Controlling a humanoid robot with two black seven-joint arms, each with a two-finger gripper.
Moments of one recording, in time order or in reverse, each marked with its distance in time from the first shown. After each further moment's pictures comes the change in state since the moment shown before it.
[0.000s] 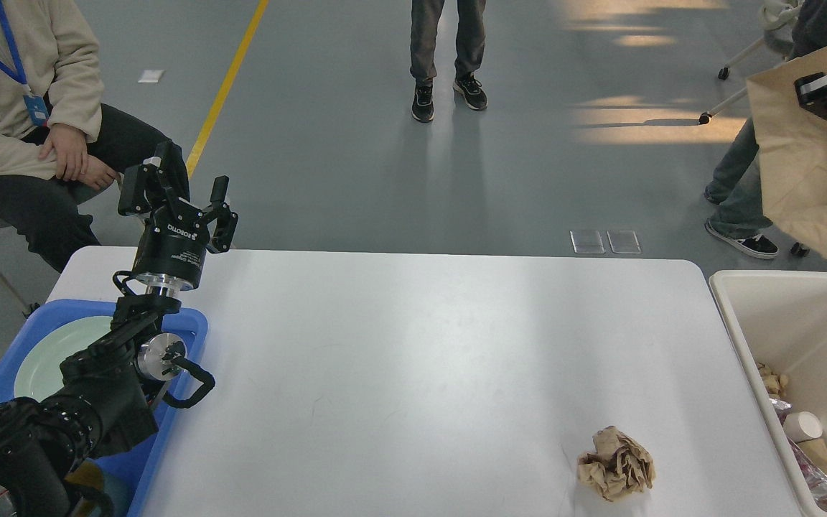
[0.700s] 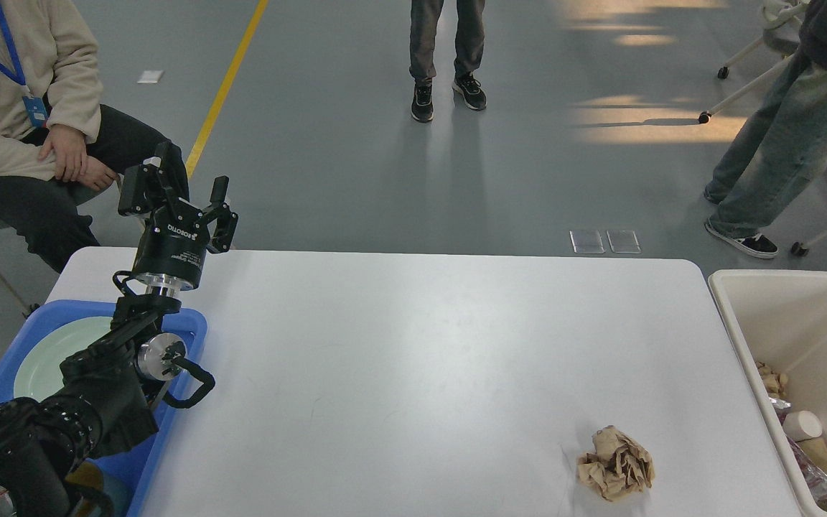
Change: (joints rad) left arm 0.000 0.000 0.000 0.000 0.001 0.000 -0.001; right arm -0.777 -0.427 0.417 -0.298 0.248 -0.814 0.004
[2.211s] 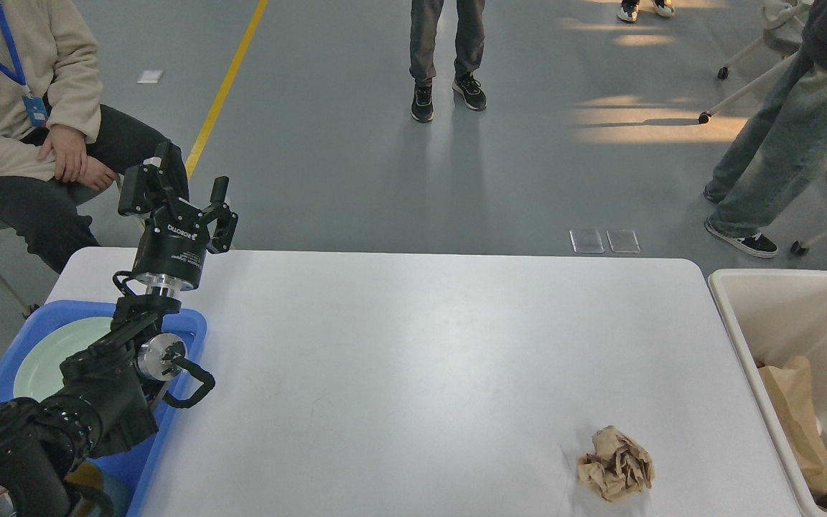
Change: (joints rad) left arm 0.000 0.000 0.000 0.000 0.000 0.000 0.001; right arm 0.283 -0.009 -0.123 0.269 -0.081 0.549 -0.001
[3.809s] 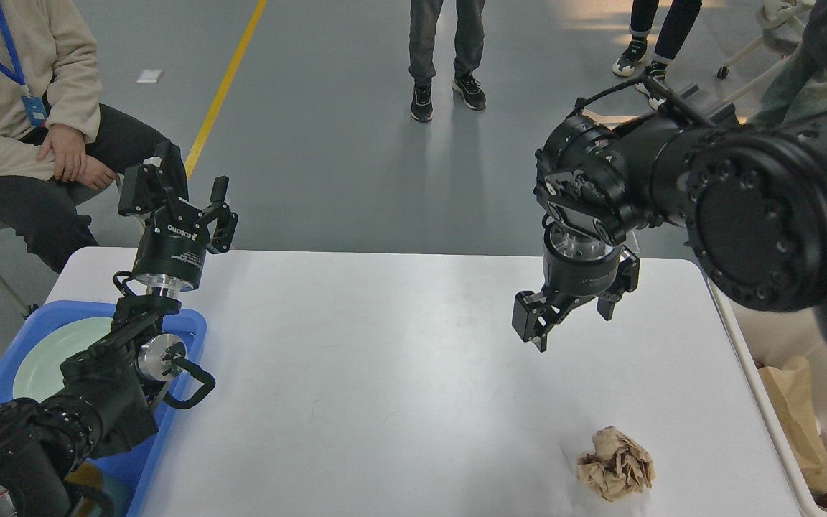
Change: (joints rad) left arm 0.000 -0.001 0.000 0.000 0.000 0.000 0.000; right arm 0.254 0.914 0.081 0.220 -0.171 0.373 -0.001
